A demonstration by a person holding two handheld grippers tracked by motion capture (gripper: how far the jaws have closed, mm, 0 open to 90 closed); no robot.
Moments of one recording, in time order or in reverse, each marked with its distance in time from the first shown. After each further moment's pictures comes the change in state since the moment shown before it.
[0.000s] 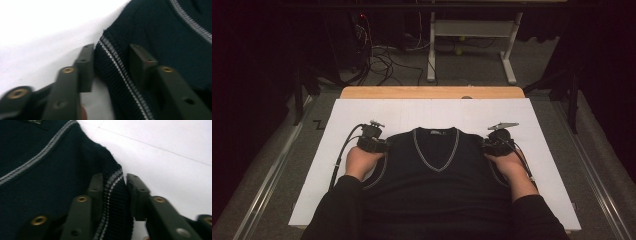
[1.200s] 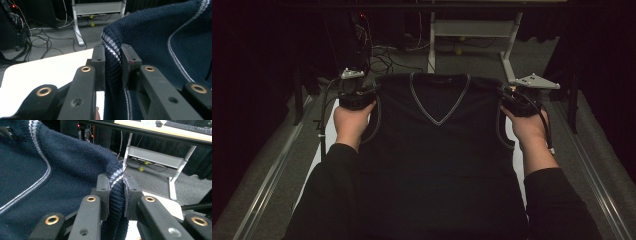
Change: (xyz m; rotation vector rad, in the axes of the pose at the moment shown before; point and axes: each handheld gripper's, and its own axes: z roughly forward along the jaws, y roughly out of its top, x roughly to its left) left arm -0.010 0.075 -0.129 -0.536 0.070 0.000; right arm -0.013 0.101 -0.114 -0.460 -0.134 -0.028
